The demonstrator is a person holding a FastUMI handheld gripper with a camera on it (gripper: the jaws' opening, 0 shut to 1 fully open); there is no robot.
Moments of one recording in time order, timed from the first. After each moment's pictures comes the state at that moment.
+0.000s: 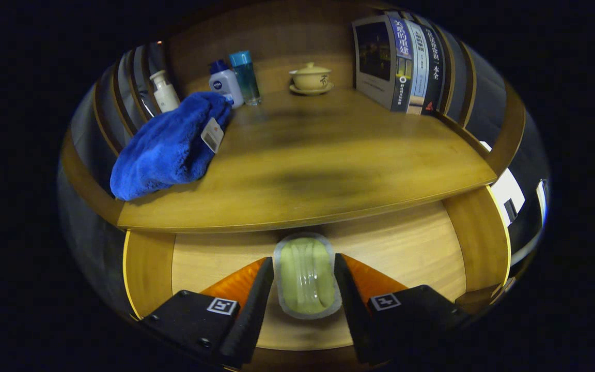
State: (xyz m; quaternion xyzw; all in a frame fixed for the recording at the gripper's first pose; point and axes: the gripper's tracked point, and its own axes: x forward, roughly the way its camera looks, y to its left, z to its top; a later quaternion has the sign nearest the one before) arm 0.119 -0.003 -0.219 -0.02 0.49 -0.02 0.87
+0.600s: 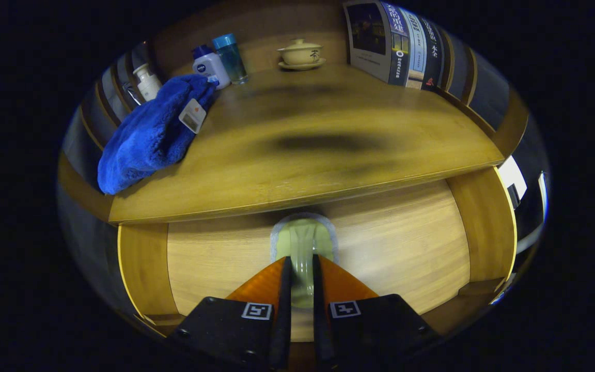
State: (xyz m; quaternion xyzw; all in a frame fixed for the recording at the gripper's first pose) arm 0.104 -0.006 -0.216 0.00 0.51 -0.03 0.86
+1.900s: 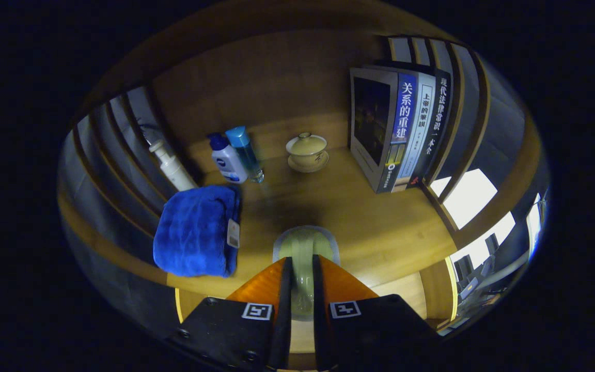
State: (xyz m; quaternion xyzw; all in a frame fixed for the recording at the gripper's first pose) arm 0.223 0.001 -0.057 0.00 0.41 -0.02 0.91
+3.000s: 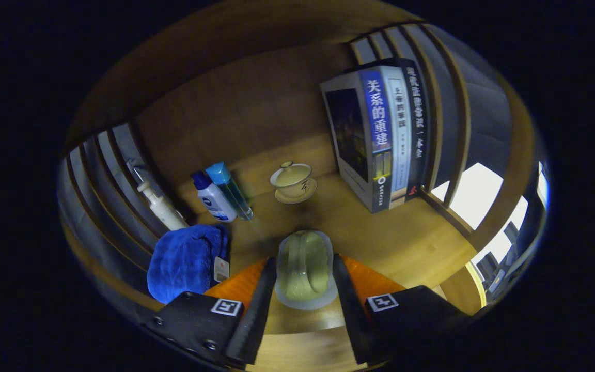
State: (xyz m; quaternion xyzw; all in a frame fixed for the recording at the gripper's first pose) arm 0.233 -0.026 -0.060 0.08 0.29 -0.03 0.95
